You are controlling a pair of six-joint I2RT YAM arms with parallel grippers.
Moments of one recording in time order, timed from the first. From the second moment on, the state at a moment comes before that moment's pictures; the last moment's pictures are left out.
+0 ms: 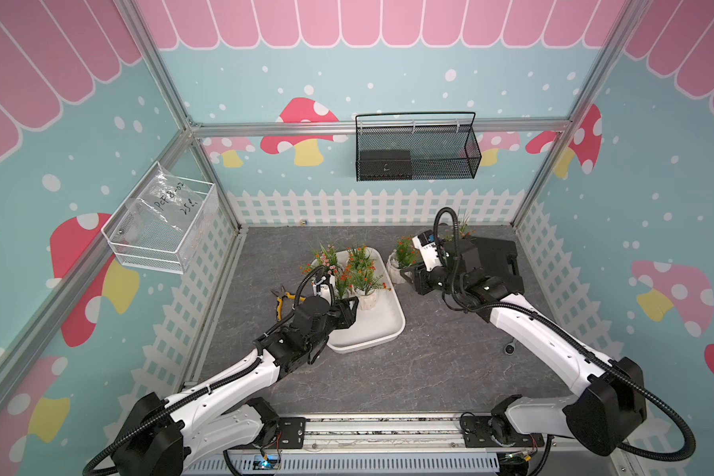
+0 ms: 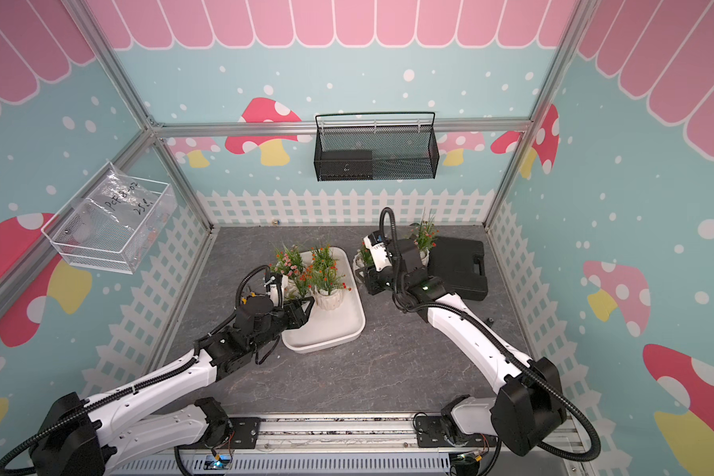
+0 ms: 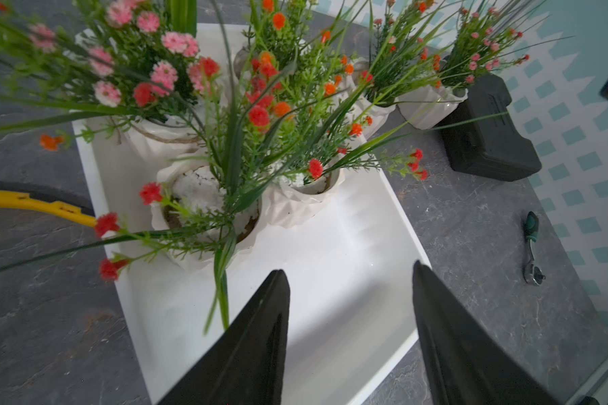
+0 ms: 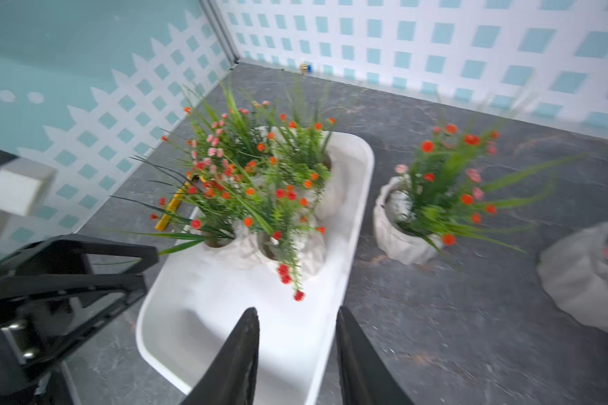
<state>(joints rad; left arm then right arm) -0.69 1.05 0.57 0.08 -0.12 -0.71 0.47 1.30 1.06 -0.30 -0.26 0.16</state>
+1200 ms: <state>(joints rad) -0.72 1.15 0.55 0.20 0.04 -0.63 0.20 1.89 1.27 -0.20 -0.47 0.36</state>
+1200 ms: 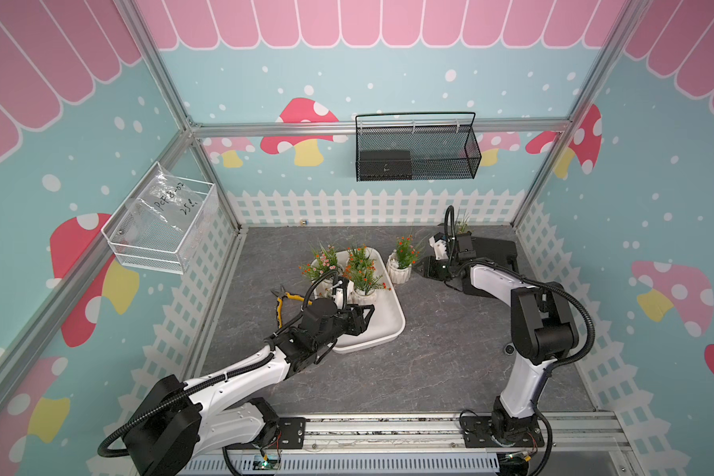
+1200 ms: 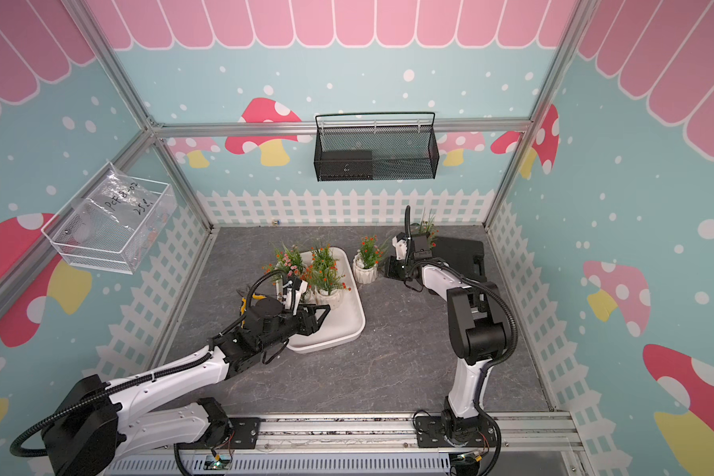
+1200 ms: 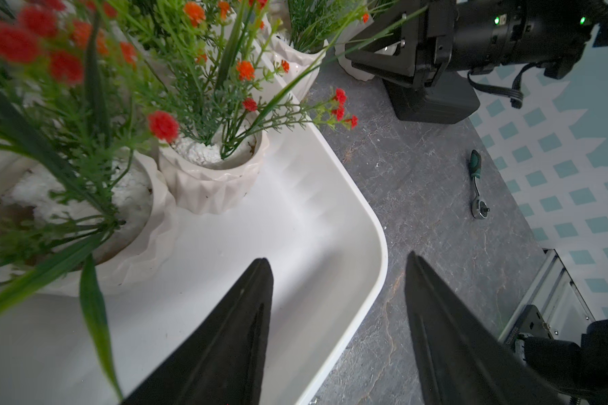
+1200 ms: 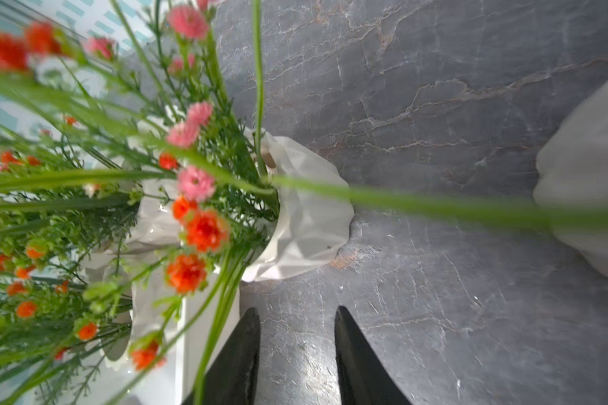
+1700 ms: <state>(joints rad) -0.72 1.16 0.55 0.22 0.06 -0.62 0.22 2.04 1.45 -0.23 -0.47 0.38</state>
